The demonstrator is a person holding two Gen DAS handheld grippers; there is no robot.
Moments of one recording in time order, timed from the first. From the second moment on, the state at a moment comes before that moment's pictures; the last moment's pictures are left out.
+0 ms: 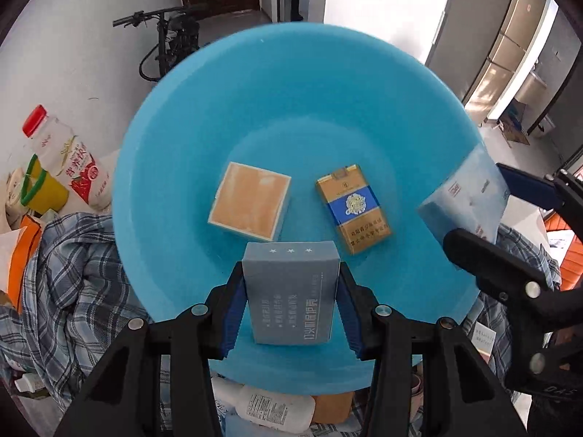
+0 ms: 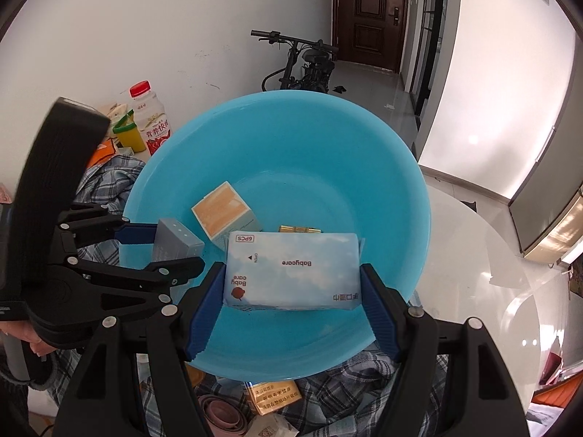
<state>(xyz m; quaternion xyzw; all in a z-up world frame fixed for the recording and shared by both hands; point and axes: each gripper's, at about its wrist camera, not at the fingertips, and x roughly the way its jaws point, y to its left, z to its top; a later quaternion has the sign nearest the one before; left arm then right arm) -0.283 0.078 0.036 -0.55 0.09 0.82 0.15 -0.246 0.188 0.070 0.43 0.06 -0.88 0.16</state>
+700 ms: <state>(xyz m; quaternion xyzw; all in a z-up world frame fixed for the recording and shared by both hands) -0.299 0.092 0.033 -0.54 0.11 0.81 0.17 -0.249 0.204 0.060 0.43 0.07 -0.89 0.14</state>
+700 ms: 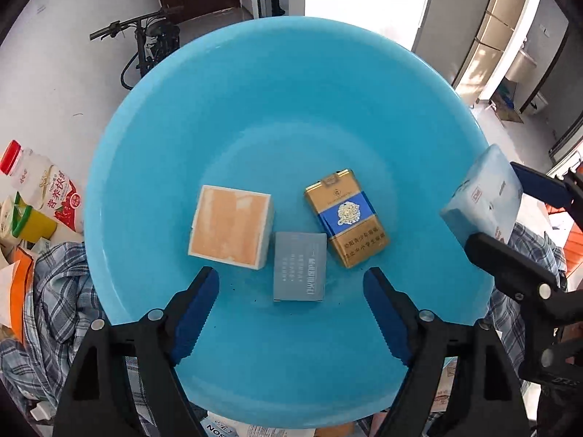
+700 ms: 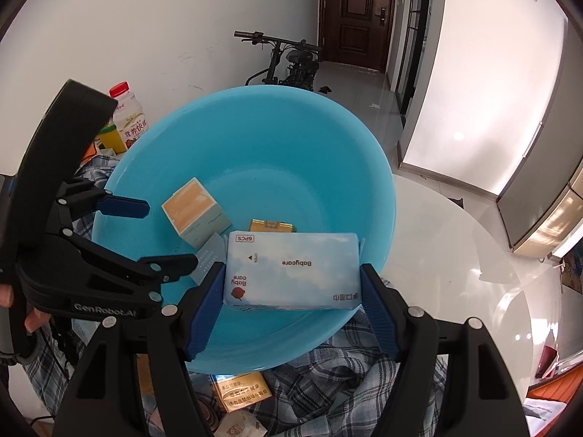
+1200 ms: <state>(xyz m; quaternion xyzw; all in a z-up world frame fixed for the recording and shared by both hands) -0.283 0.027 0.053 -0.52 0.07 0.84 0.14 -0.268 0.149 0.032 0.48 0.09 -0.85 0.19</state>
